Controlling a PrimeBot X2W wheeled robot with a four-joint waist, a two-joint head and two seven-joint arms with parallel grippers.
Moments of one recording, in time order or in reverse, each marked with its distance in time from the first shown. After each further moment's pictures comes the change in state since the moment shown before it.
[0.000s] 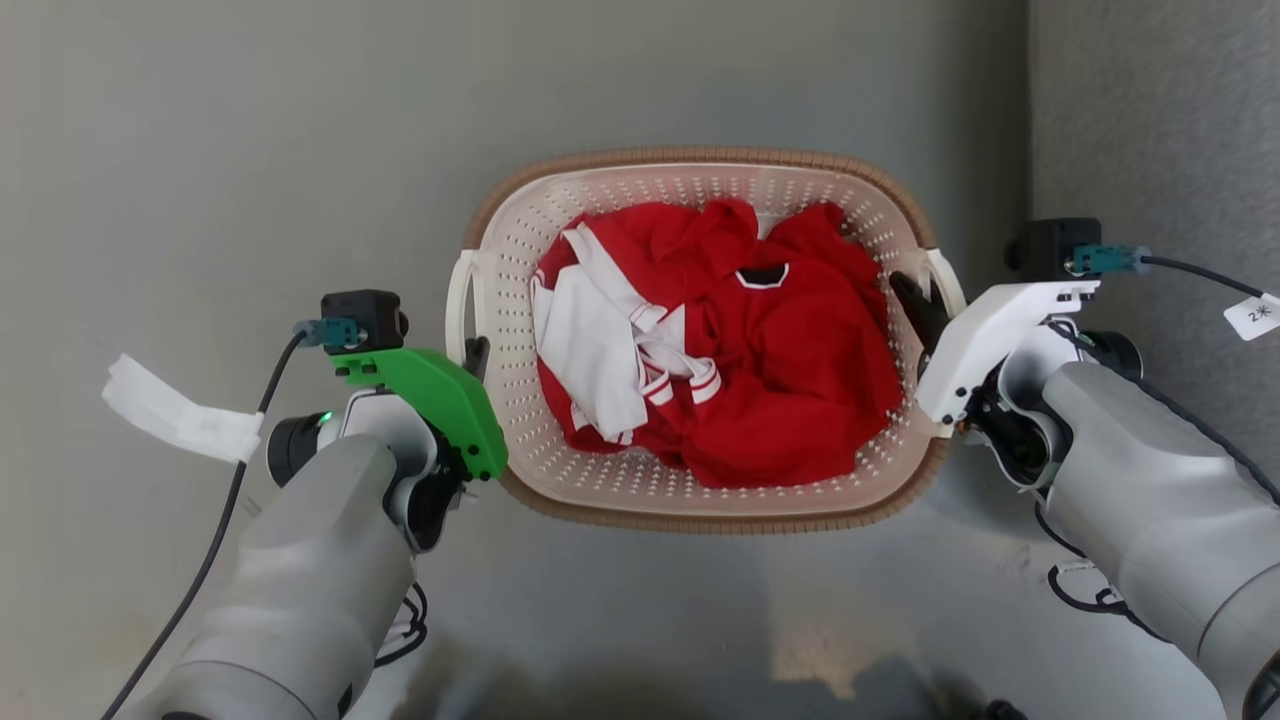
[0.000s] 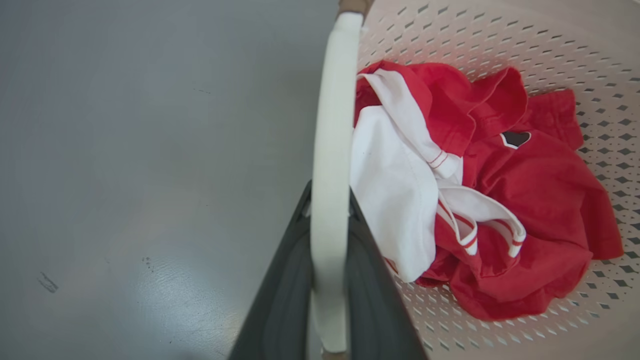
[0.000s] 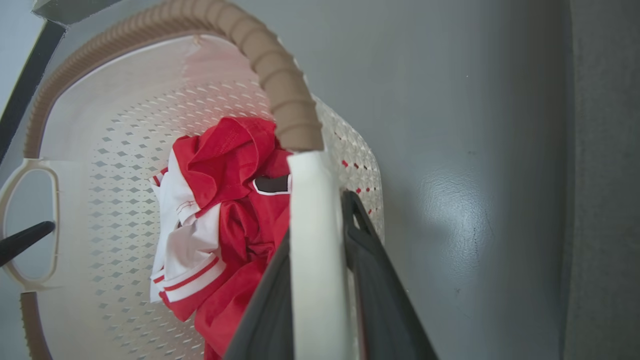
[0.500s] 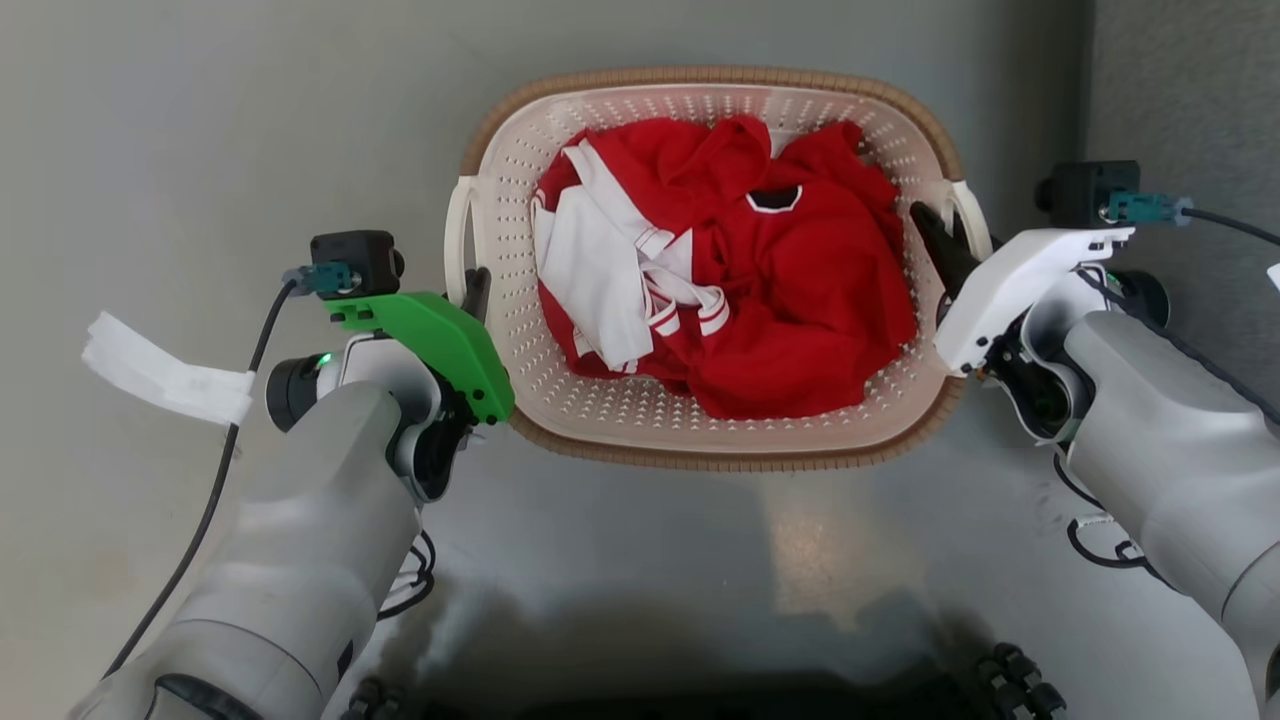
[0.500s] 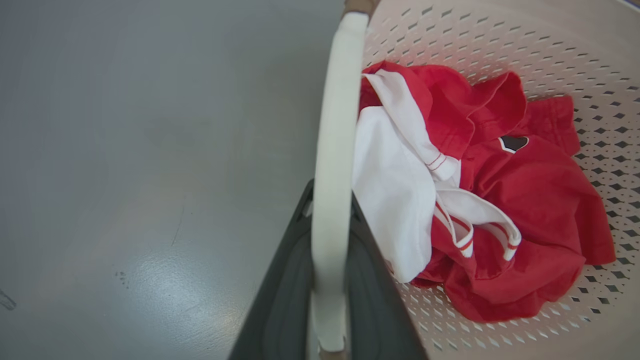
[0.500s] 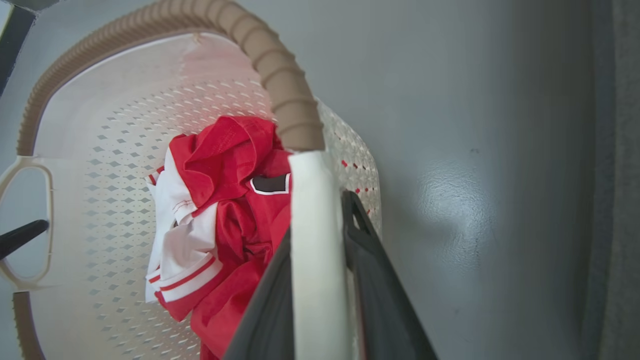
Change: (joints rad) left arm -0.071 0.000 -0.019 -0.032 -0.033 0.034 -0.051; right arm -0.069 -0.037 0.021 -0.025 0.001 0.000 -0.066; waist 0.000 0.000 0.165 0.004
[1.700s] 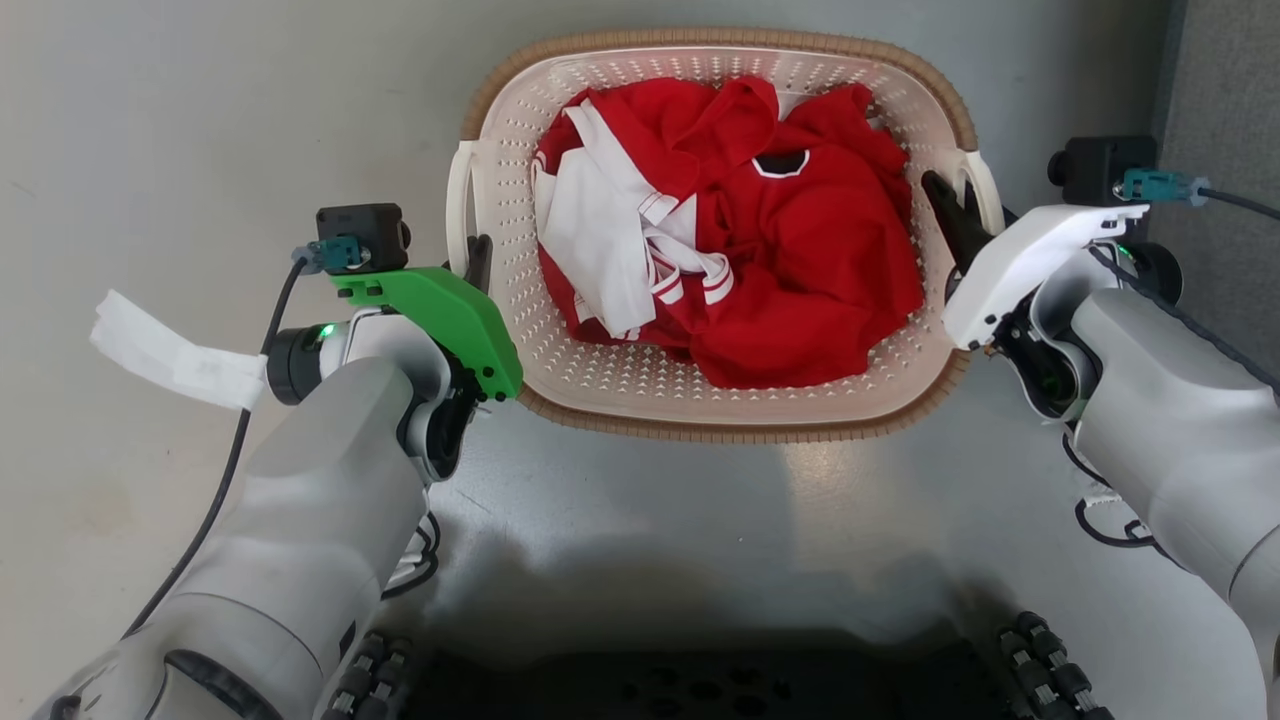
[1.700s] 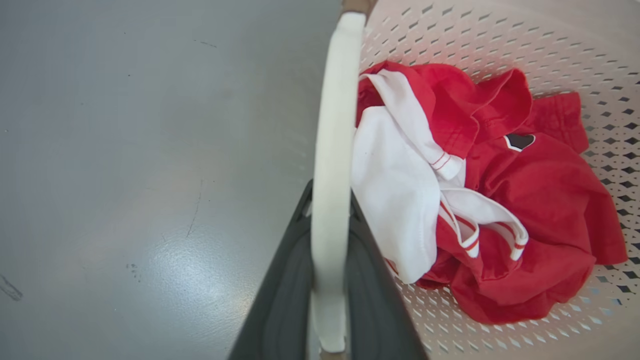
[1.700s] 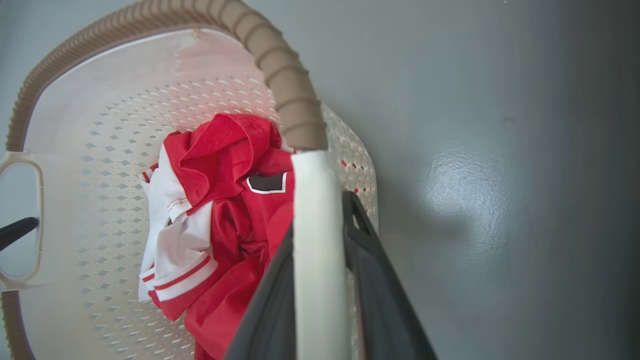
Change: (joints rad) left arm -0.053 0.000 -0.097 -0.001 -0.056 0.045 -0.058; right arm -0.046 -0.008 0.048 0.022 0.025 0.001 -0.046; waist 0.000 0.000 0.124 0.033
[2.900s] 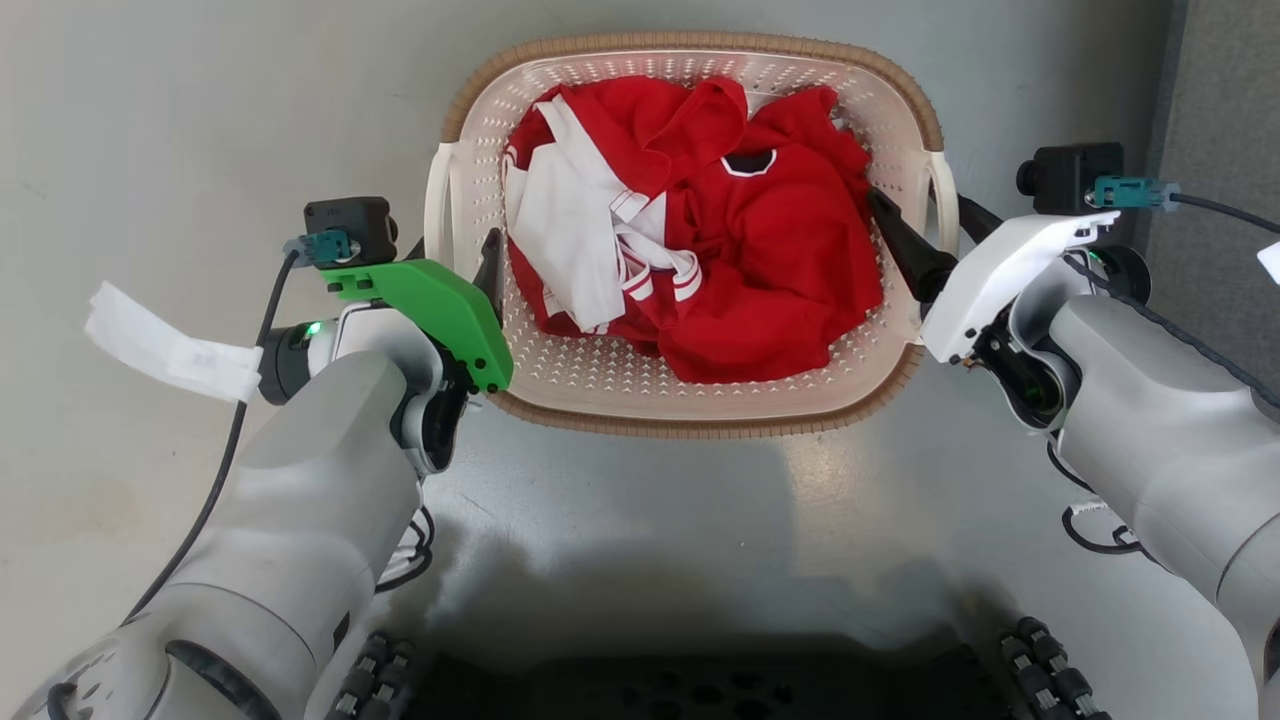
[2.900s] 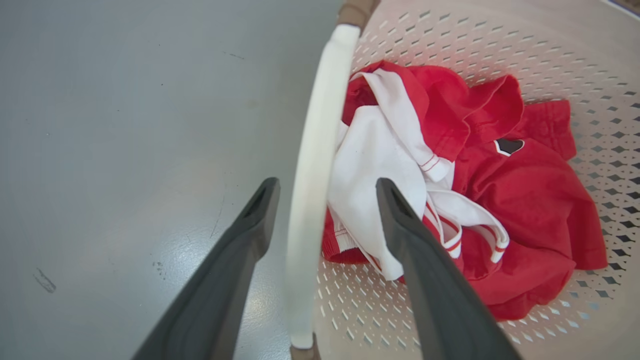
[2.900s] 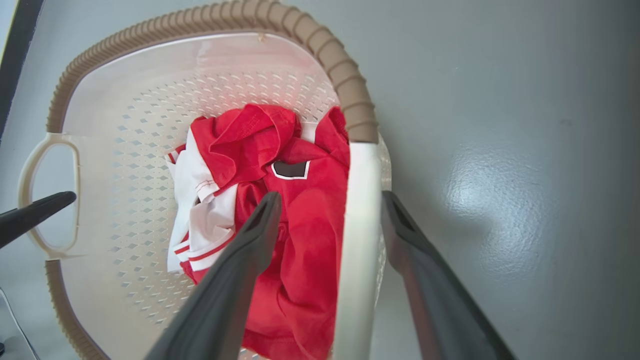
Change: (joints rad) left arm -0.026 0.006 -0.061 0.022 -0.065 0.027 -0.014; right arm -0.014 0.015 0.064 0.003 0.035 0.033 -0.012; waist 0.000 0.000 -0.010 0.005
